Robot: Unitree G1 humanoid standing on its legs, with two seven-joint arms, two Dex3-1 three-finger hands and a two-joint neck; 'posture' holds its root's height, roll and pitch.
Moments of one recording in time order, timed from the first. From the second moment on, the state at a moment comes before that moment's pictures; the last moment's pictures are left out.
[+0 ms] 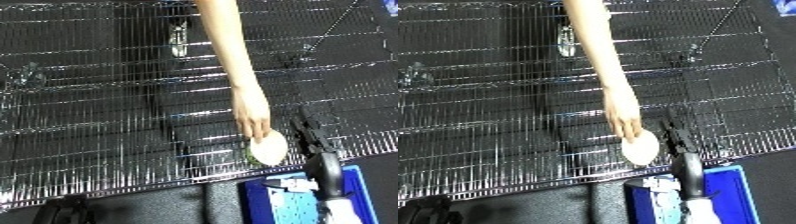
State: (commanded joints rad) left arm -0.09 0.41 -0.09 0.19 -0.68 -0.03 -0.15; right arm -0.13 -0.38 0.06 0.13 0.37 -0.29 -0.21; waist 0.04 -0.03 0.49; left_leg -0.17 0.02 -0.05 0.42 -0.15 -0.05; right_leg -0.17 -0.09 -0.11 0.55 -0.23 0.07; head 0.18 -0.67
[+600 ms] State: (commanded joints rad) left arm -0.07 0.43 -0.07 0.15 -0.69 -0.05 -0.15; right arm -0.10 -0.38 0.04 0.11 0.32 -0.33 -0.31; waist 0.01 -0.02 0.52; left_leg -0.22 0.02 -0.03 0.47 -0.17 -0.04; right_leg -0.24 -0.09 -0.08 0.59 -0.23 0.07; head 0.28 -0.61
